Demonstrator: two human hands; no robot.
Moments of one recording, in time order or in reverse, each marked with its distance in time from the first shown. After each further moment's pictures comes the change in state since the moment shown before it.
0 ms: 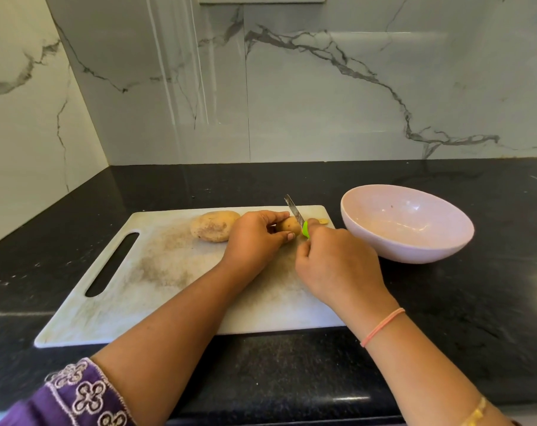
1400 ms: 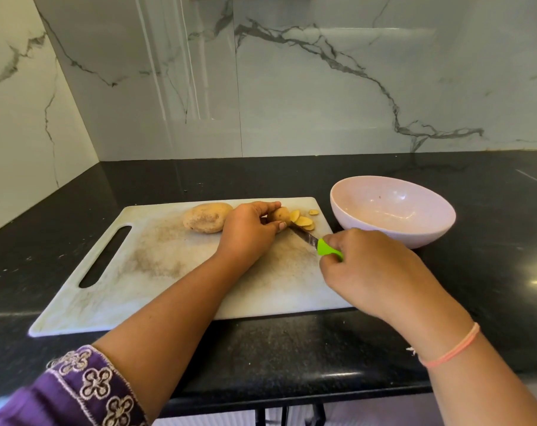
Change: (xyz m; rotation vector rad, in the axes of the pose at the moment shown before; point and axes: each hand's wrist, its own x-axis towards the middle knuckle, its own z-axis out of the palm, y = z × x) left_hand -0.005 0.000 0.003 0.055 0.021 -0.018; right_hand -0.037 0.014 -0.050 0.068 -0.274 0.107
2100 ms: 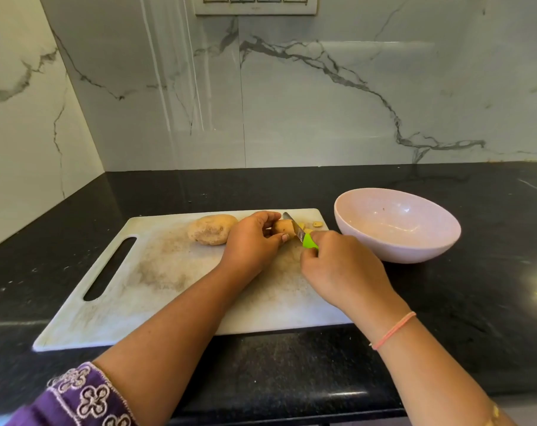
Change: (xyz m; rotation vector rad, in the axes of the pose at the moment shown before) left_hand 0.001 0.001 -0.002 -0.065 -0.020 -0.022; right_hand 0.034 -0.010 0.027 0.093 0.140 0.003
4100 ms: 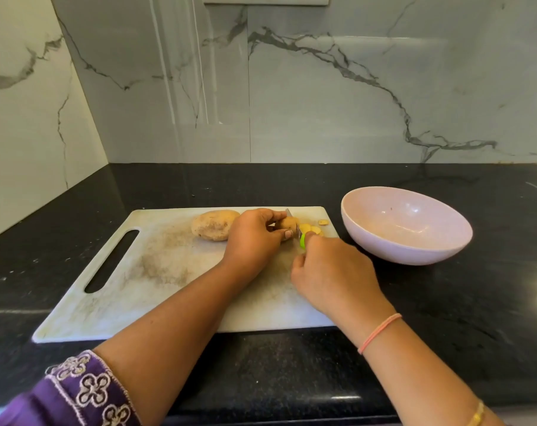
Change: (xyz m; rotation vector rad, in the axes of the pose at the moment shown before) left_hand 0.001 -0.007 -0.002 0.028 0.049 0.026; right_hand 0.001 -0.017 0.013 -0.152 -0.015 -0.078
